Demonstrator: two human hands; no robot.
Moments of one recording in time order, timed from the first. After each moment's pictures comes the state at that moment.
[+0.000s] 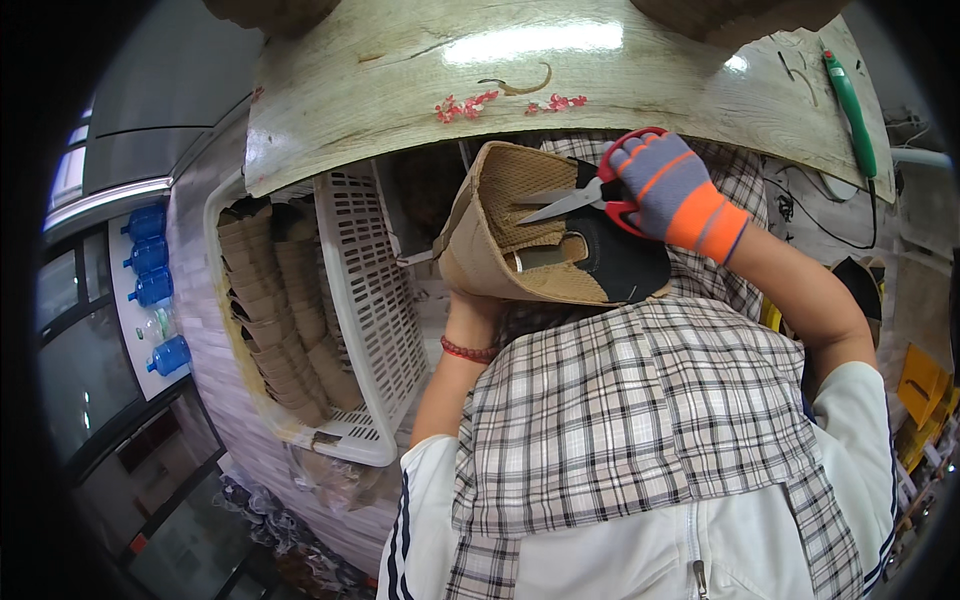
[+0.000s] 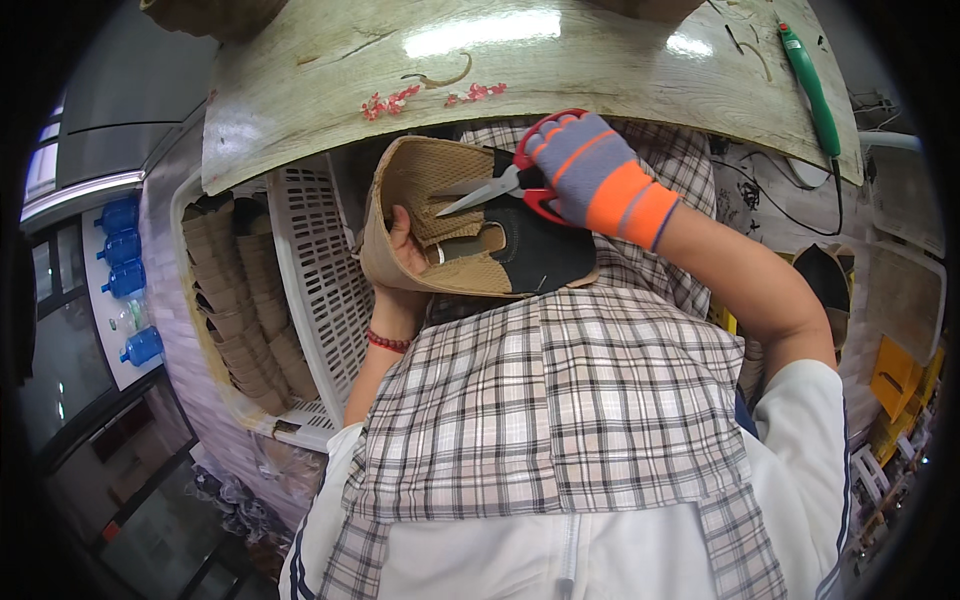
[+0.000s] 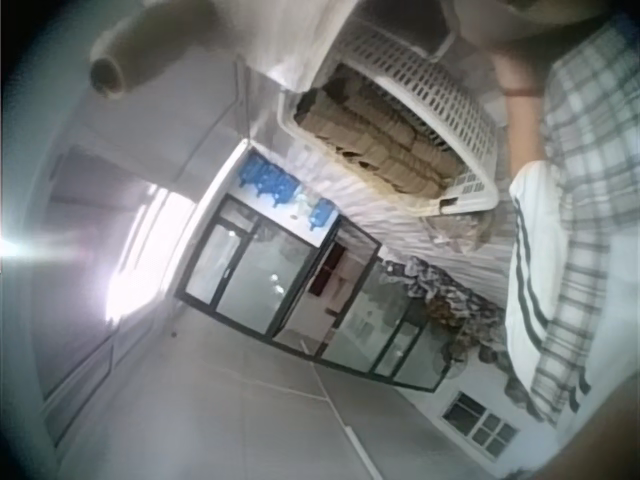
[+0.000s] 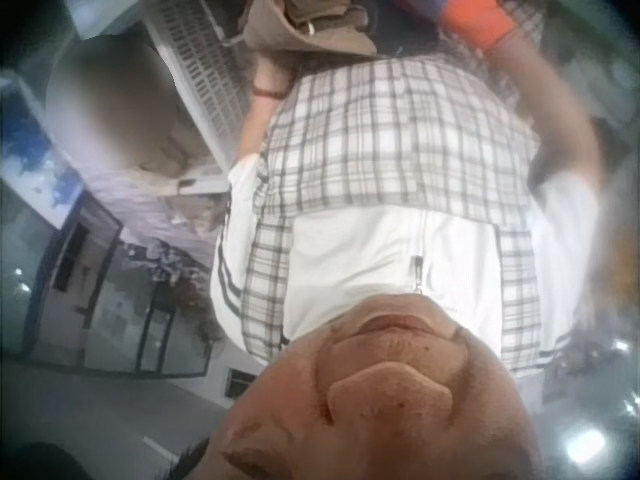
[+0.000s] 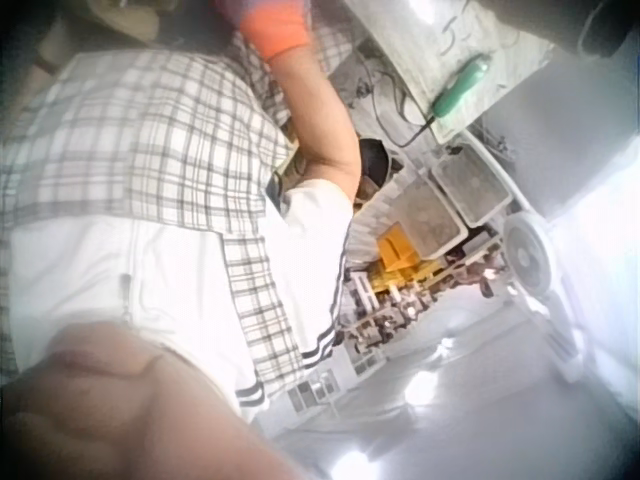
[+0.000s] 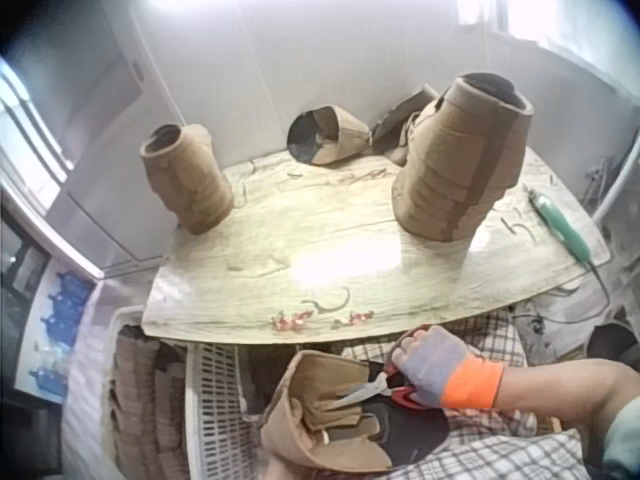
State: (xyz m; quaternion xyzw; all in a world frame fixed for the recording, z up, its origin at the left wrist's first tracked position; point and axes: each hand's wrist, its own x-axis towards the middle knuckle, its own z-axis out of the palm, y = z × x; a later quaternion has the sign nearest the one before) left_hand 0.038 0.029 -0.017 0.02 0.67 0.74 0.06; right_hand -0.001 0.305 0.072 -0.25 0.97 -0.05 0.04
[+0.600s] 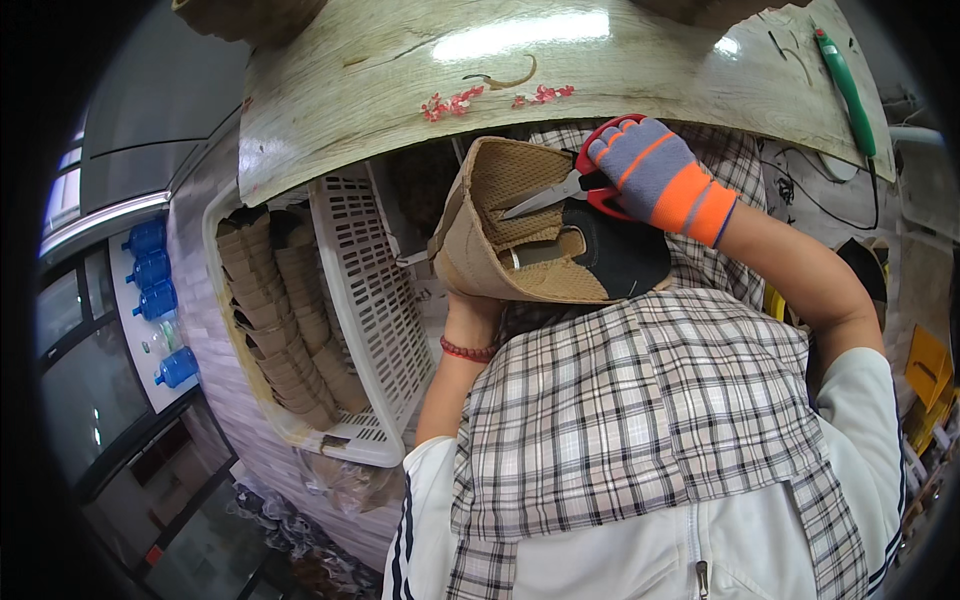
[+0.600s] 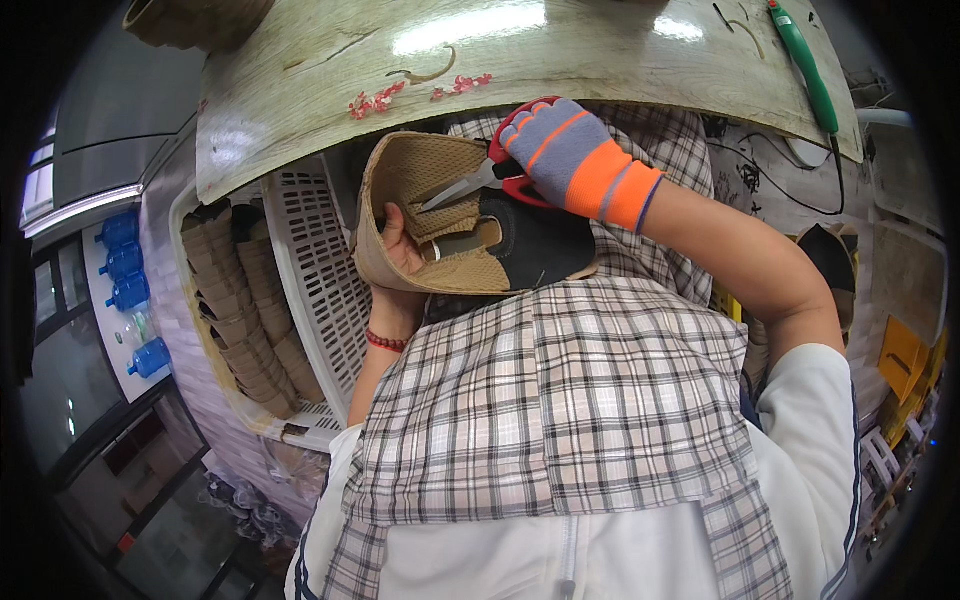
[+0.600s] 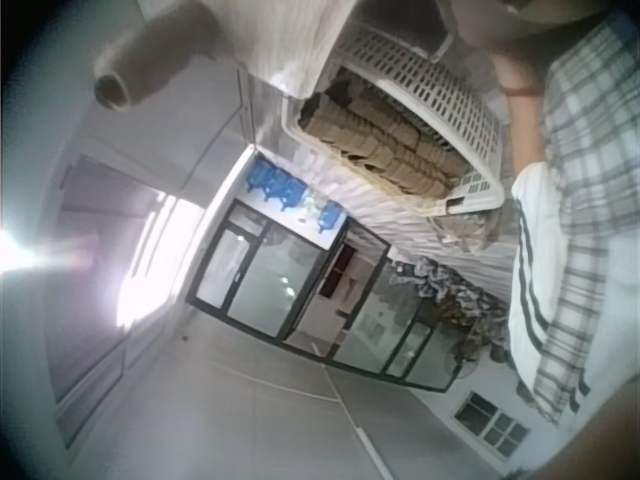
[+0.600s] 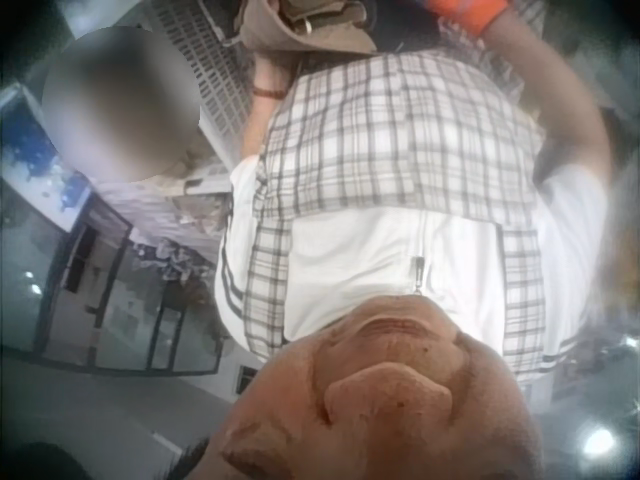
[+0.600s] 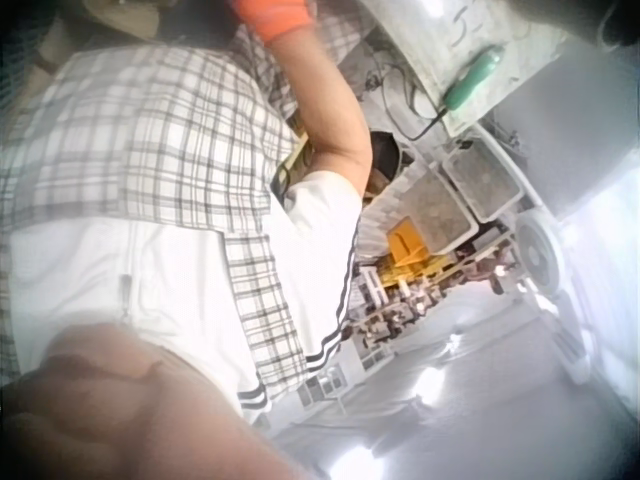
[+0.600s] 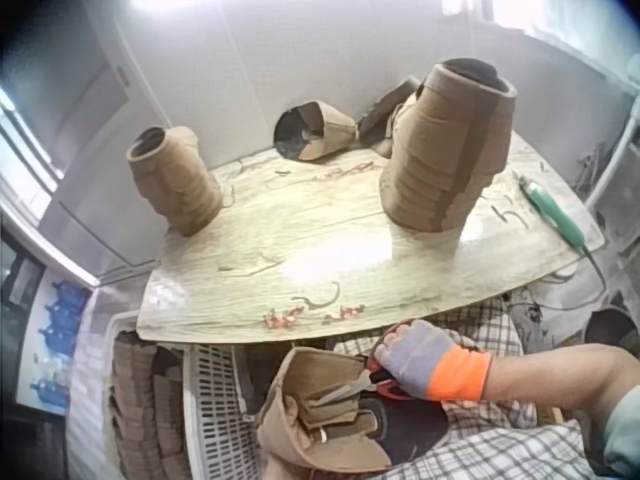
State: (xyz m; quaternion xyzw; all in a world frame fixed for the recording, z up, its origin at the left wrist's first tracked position) left_hand 0.039 0.033 -0.004 0.02 0.47 0.87 0.11; right_hand -0.005 0.301 0.064 -0.29 0.95 -0.07 -0.01
